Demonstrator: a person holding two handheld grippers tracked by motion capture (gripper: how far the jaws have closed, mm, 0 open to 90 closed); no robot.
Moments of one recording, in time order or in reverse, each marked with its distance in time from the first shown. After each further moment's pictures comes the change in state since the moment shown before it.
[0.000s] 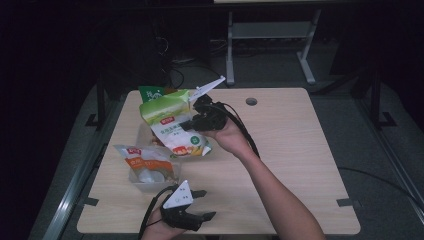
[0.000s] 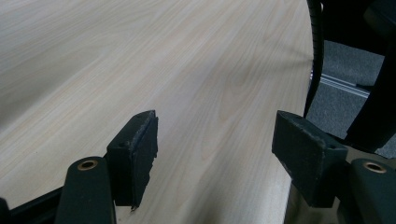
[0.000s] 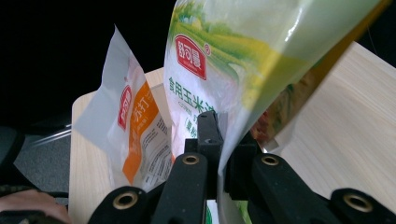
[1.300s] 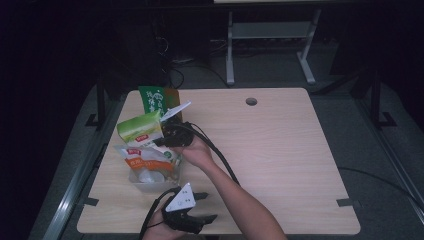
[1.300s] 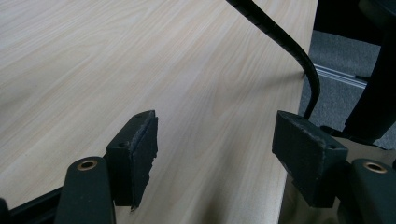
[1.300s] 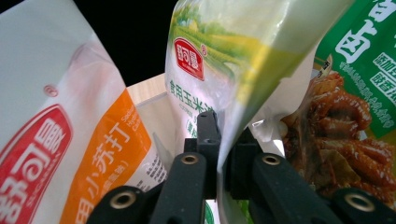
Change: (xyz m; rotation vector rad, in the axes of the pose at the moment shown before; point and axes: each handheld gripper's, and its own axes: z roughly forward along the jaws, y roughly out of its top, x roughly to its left) left arm -0.005 0.000 0.003 0.013 -0.010 0.032; right arm 0.006 -0.018 0.117 -0.031 0.099 0.061
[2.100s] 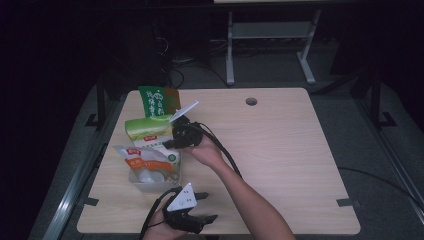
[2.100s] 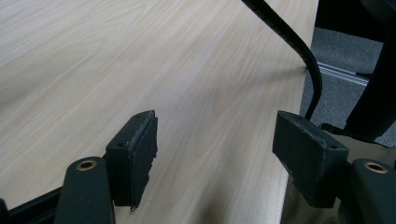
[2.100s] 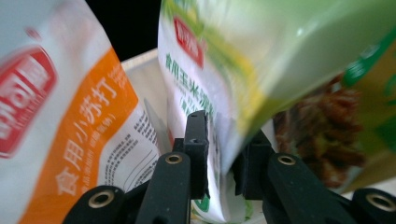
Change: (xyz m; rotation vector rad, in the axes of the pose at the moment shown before) left arm 0.000 0.000 0.003 0.008 -0.001 0.000; right arm -0.012 -0.012 -0.018 0.060 -0.018 -0.006
